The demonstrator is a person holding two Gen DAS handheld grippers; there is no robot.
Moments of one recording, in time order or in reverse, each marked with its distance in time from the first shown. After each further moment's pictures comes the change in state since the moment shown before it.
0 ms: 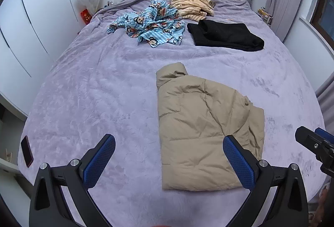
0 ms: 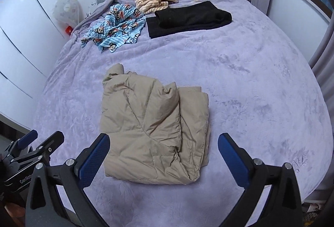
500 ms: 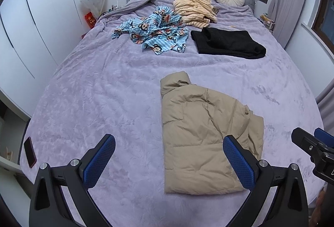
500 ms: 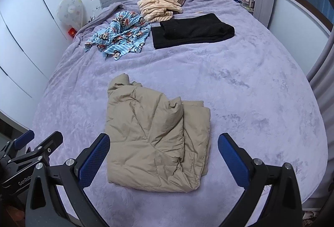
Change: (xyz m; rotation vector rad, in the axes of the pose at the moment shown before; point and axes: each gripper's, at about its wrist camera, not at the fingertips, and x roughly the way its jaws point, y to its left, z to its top) left arm -0.016 0.002 0.008 -0.019 -0.029 0.014; right arm -0.013 0.018 0.010 -0.033 -0.045 -0.026
